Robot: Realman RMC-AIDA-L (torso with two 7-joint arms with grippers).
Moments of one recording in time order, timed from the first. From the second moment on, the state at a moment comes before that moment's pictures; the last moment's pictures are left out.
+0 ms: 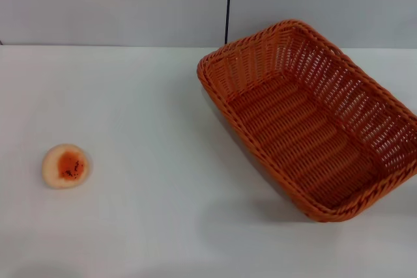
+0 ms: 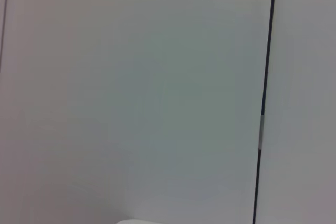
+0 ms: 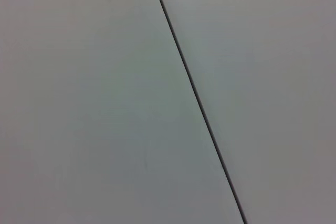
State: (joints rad) left arm -0.09 -2.07 -0.29 -0.05 1.61 1.45 -0.30; right arm 0.34 2.08 -0.32 0.00 -0.93 -1.48 0.53
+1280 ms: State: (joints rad) left arm -0.12 -2.06 -0.30 -0.04 1.60 1.40 -0.30; right arm 0.26 2.07 -0.56 -1.01 -1.76 -1.40 1.91
